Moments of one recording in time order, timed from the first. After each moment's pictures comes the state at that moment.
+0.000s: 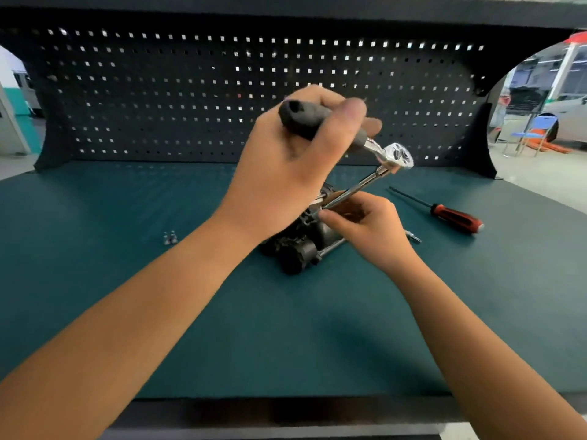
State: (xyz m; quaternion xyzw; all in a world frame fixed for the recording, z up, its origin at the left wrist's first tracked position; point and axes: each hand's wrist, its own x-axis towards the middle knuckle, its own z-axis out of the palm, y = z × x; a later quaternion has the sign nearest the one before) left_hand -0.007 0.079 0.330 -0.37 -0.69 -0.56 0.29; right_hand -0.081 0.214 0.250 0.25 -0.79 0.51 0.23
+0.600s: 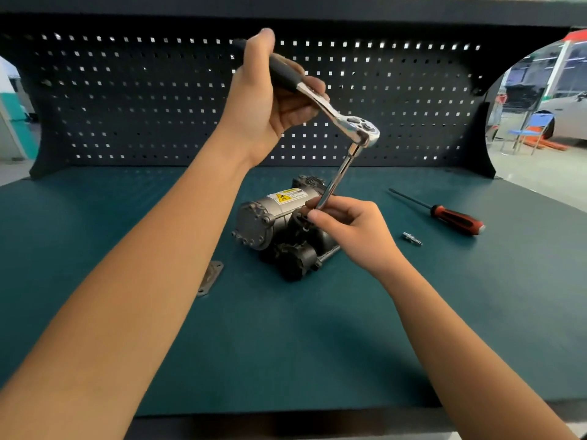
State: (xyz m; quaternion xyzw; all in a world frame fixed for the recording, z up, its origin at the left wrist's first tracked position) left_hand -0.087 0.060 0.371 -0.25 -0.57 -0.77 0.15; right_hand -0.086 0.203 0.248 0.27 -0.74 0.59 0.15
